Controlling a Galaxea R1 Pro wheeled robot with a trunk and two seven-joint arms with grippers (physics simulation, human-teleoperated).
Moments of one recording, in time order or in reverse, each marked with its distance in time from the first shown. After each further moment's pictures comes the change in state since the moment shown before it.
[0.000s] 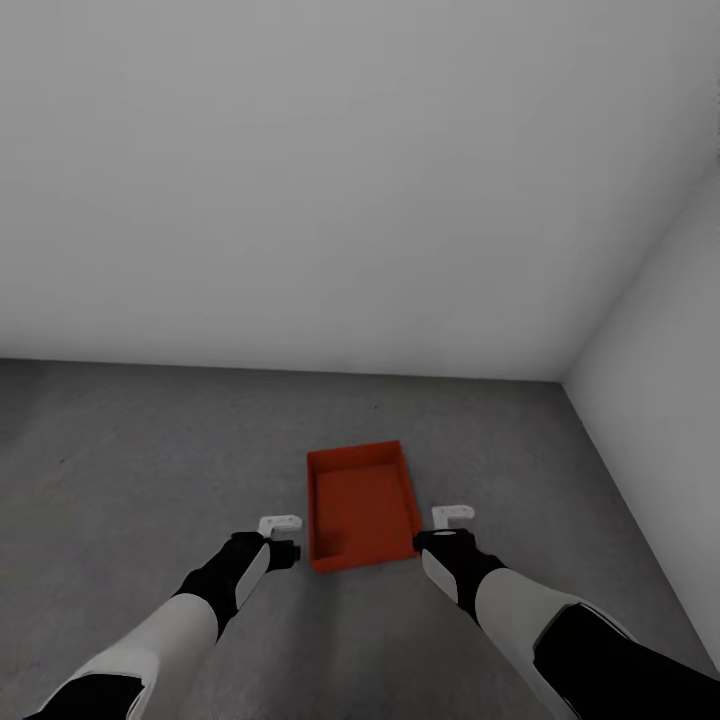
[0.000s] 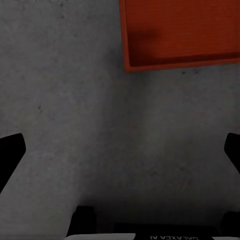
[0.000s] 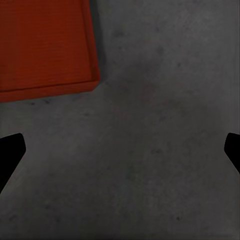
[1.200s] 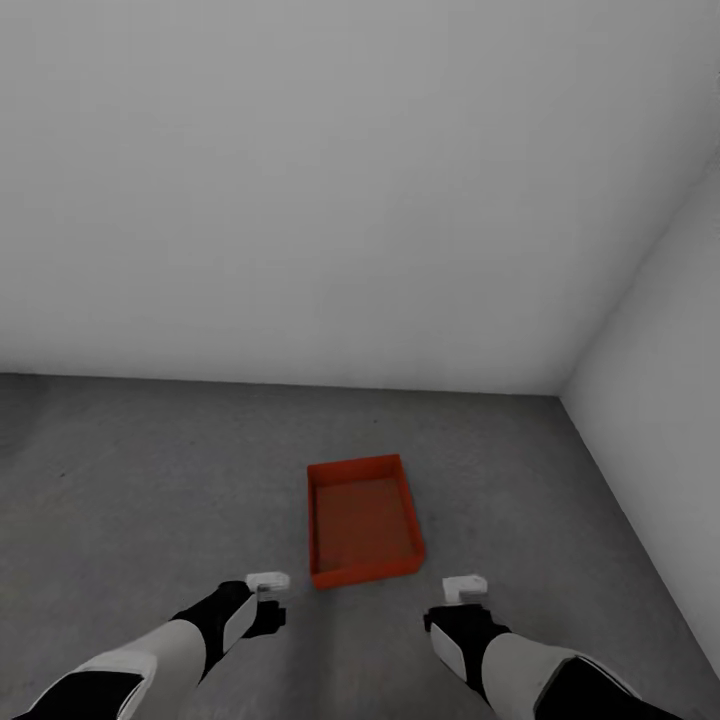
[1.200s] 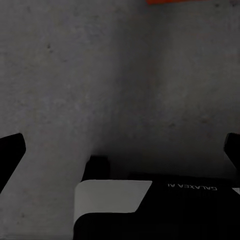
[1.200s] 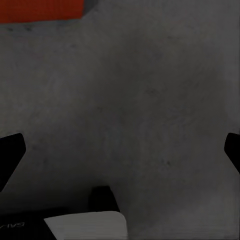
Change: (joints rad) left arm 0.000 0.031 -0.002 0.306 0.014 -0.086 -0.008; right arm 0.140 0.021 -0.001 0.128 -0.005 -0.035 0.014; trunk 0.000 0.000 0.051
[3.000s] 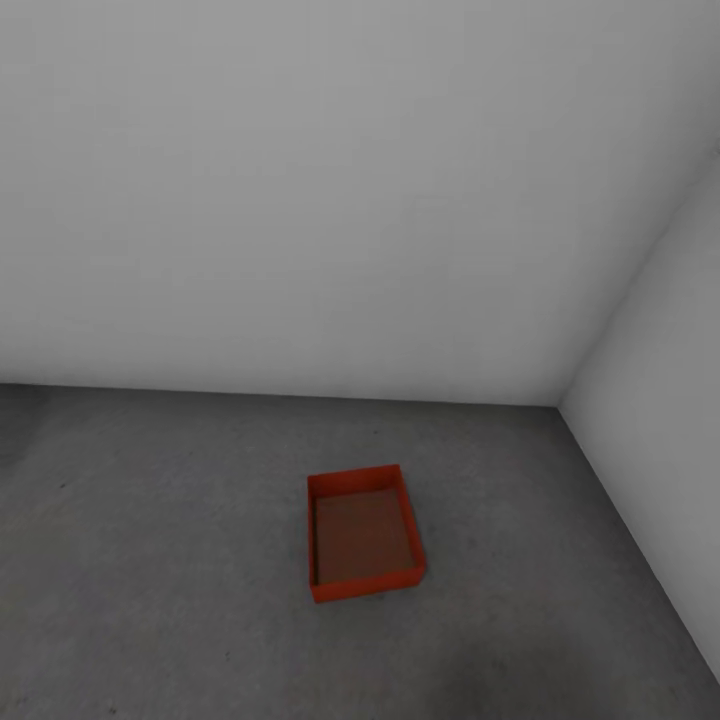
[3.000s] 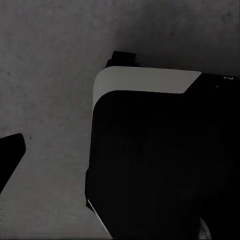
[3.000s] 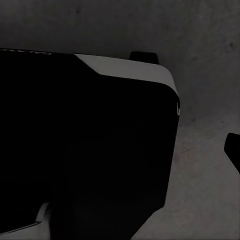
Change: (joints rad) left arm 0.412 0.030 0.003 0.094 0.012 -0.330 0.001; right arm 0.475 -0.006 -0.001 0.006 0.035 -0.197 0.150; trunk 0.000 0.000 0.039
